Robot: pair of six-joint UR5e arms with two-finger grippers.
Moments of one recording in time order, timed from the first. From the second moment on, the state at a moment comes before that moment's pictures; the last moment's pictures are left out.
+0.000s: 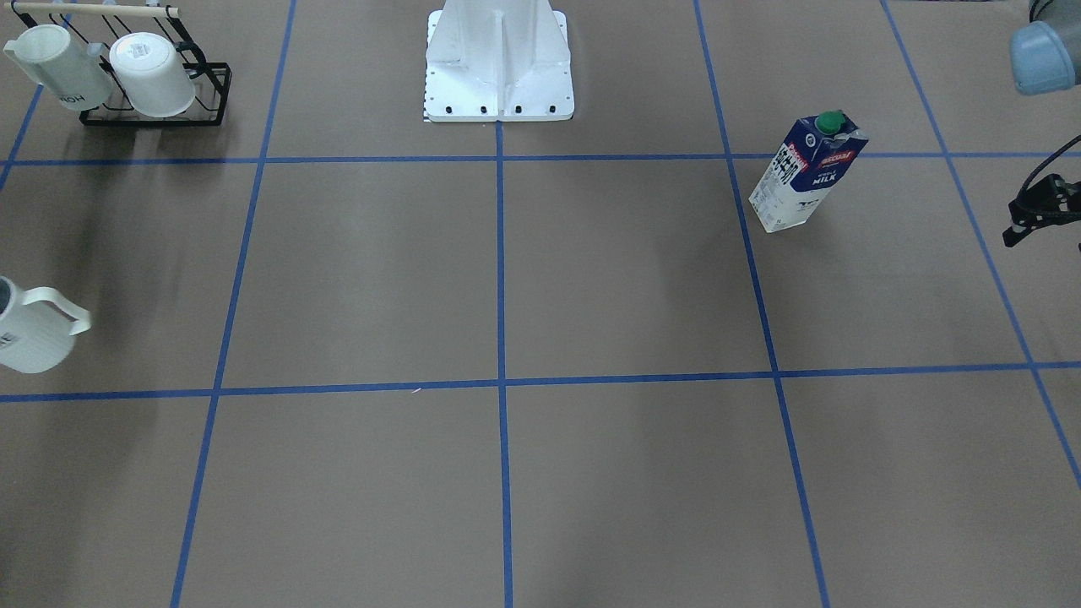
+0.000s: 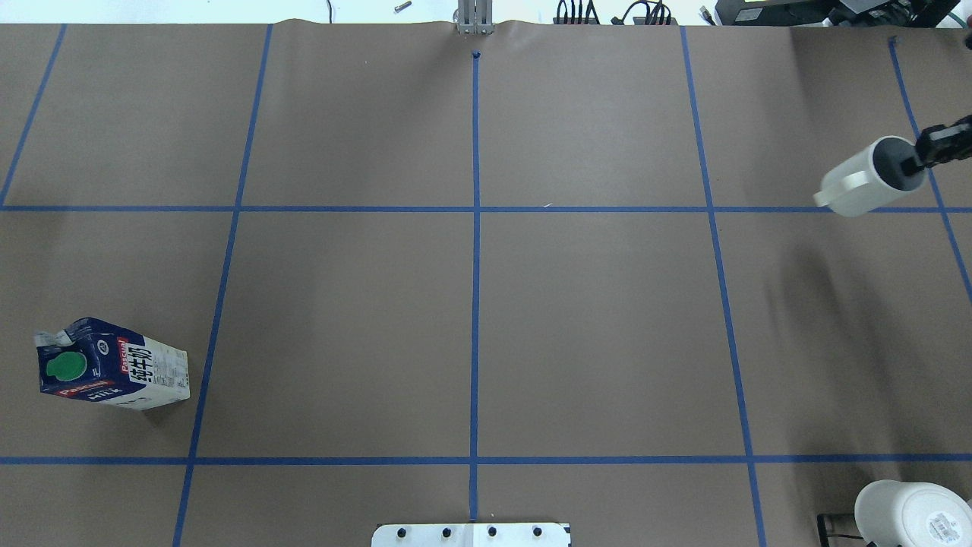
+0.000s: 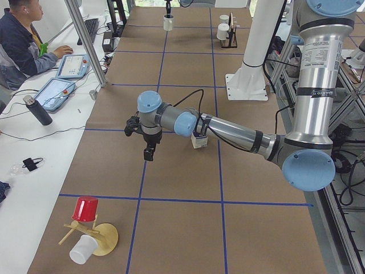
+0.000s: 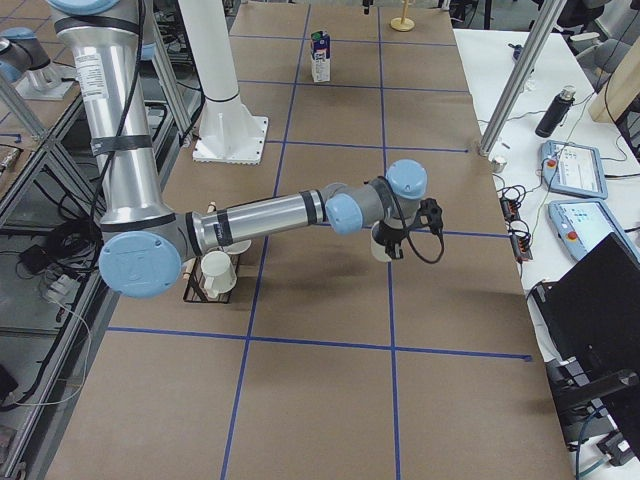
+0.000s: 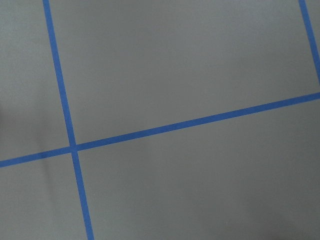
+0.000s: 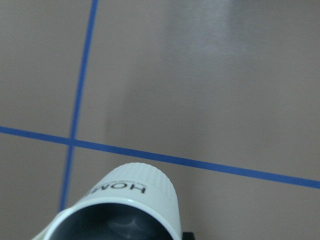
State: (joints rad) left arm -1.34 -1.61 -1.81 -1.63 -2.30 -0.18; right arm 1.23 -1.38 1.72 -1.43 2.38 0.47
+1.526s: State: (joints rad) left arm -1.34 -1.58 -1.84 -1.63 -2.34 -0.18; right arm 0.72 -0.67 1.35 -1.52 2.08 0.70
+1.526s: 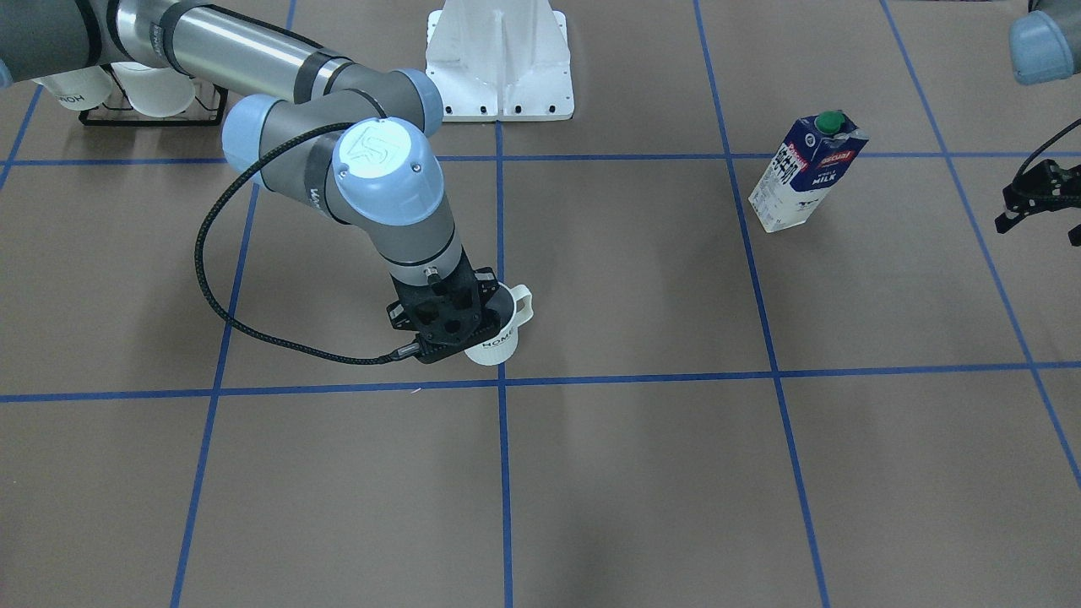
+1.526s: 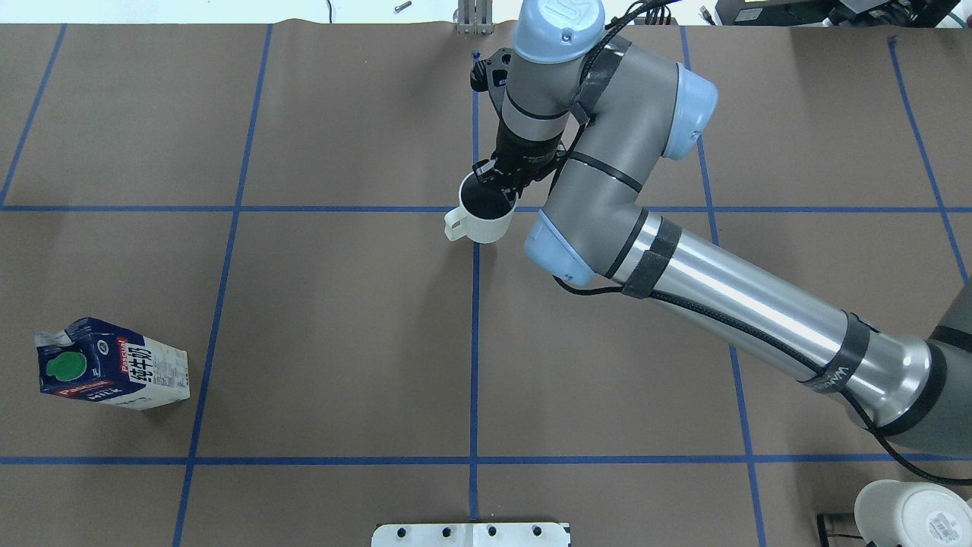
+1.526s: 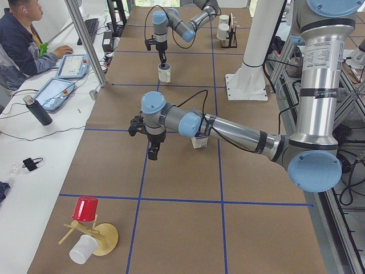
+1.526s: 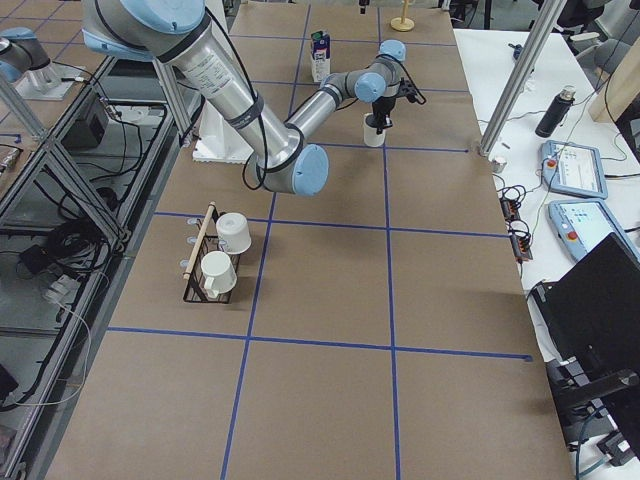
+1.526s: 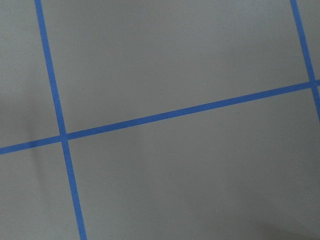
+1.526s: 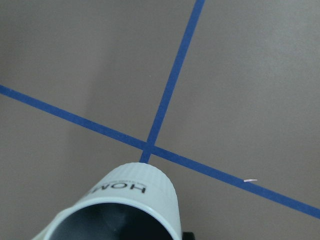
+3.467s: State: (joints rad) left arm -1.04 -1.50 -2.19 -1.63 -2.36 -1.13; right arm 0.88 -0.76 1.33 -1.41 2.21 0.69
